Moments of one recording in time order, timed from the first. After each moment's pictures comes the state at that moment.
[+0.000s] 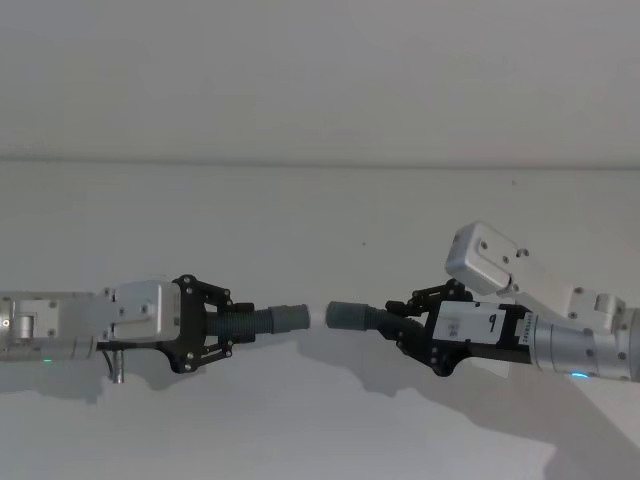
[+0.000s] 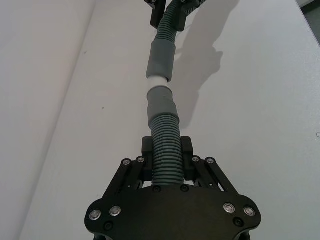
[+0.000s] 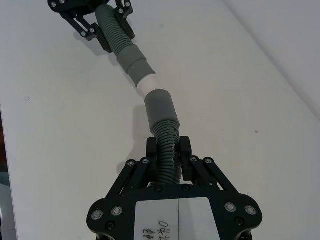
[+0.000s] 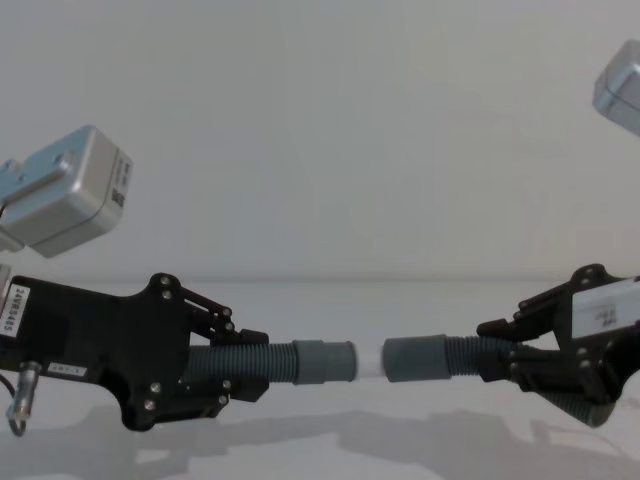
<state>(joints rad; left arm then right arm) -0.53 0.67 0.67 -1.41 -0.10 -0.37 -0.83 0.40 0.72 -0.59 -1.68 0.23 0.23 0.69</state>
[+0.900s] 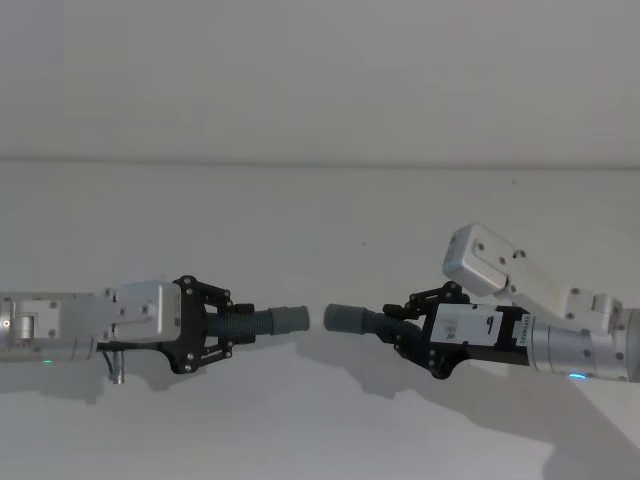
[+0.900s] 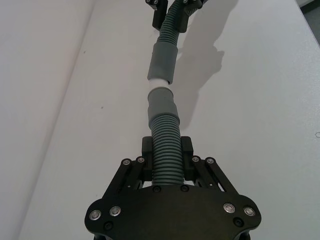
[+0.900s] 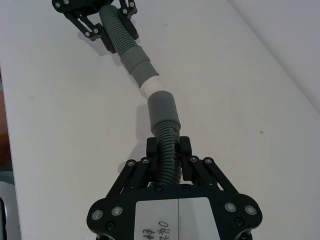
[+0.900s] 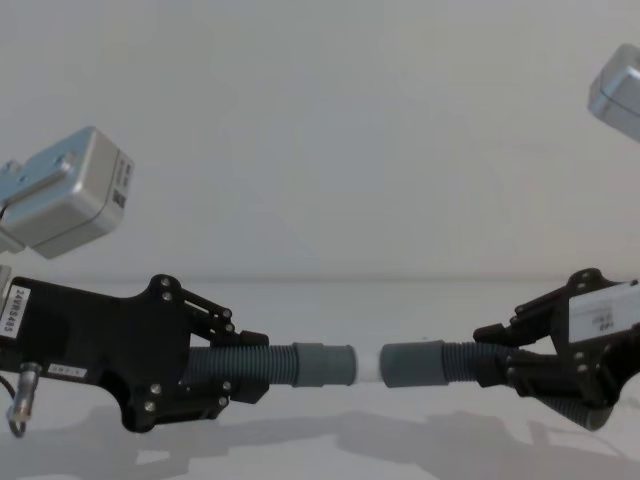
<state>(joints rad) -0.53 0.67 0.67 -1.41 -0.10 -0.36 -0.83 0.40 0.72 -0.60 -1.67 0.24 0.24 0.70</state>
